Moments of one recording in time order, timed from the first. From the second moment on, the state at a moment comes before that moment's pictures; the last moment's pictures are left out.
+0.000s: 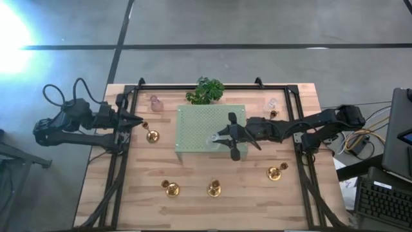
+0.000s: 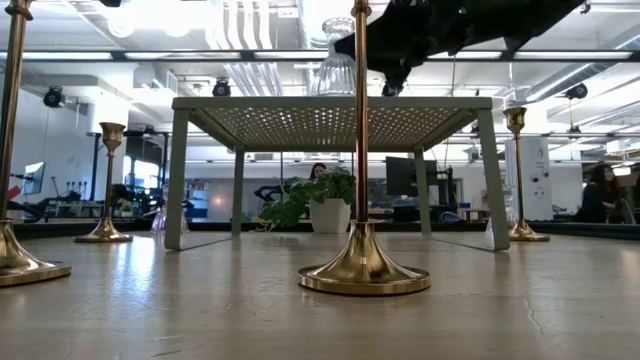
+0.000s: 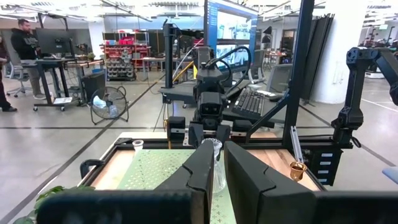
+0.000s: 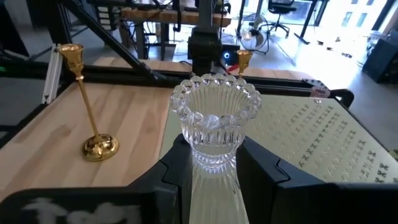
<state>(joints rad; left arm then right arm) 0.00 0.39 0.78 -0.40 0.00 0.00 0.04 1.42 0.77 0.41 0.03 -0.03</state>
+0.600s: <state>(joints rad) 0.00 0.39 0.78 -0.40 0.00 0.00 0.04 1.47 0.83 0.35 0.03 -0.04</state>
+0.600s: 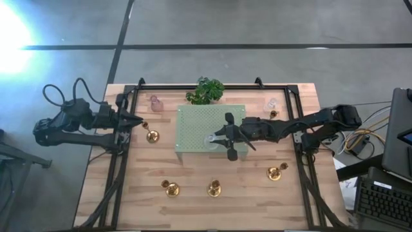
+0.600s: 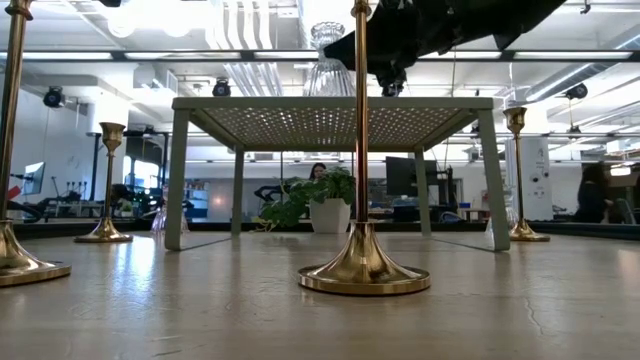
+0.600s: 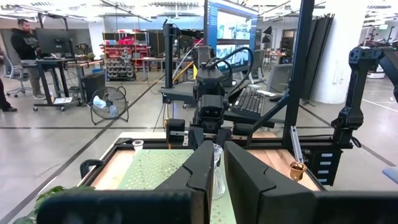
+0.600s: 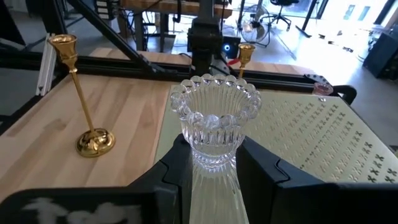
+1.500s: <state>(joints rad) 0.00 0.39 0.78 -0.40 0.00 0.00 -0.07 1.46 0.83 0.35 0.10 0.02</state>
